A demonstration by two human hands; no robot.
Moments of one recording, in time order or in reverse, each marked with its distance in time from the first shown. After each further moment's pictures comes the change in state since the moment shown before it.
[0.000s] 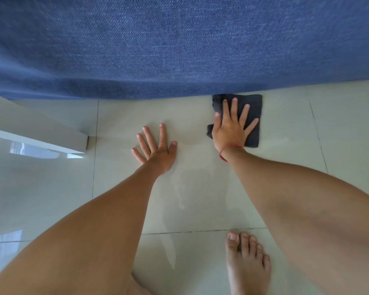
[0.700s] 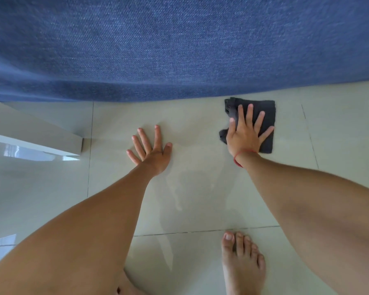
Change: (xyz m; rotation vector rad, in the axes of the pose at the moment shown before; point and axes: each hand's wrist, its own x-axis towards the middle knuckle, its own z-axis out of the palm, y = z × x) left_hand -0.001 -0.001 -0.003 0.003 -0.023 -0.001; right_hand 0.000 0.044 -0.020 0.000 -0.031 0.087
